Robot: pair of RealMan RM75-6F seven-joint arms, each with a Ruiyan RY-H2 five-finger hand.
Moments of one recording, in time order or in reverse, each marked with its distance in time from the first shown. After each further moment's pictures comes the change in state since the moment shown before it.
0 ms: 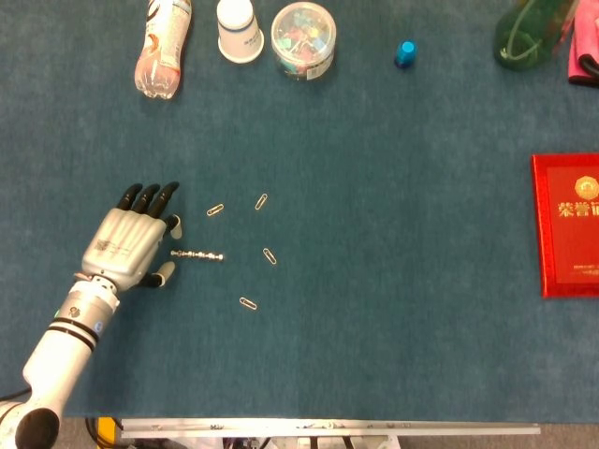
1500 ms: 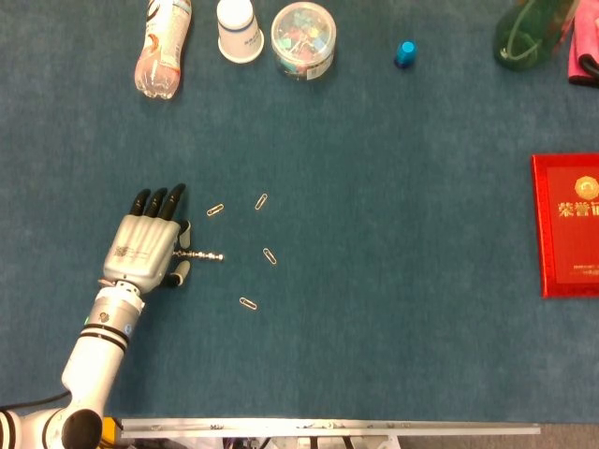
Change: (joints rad) left arm 0.002 -0.186 0.006 0.087 -0.112 0.120 0.078; right arm -0.007 0.007 0.007 0.003 0.002 0.004 0.022
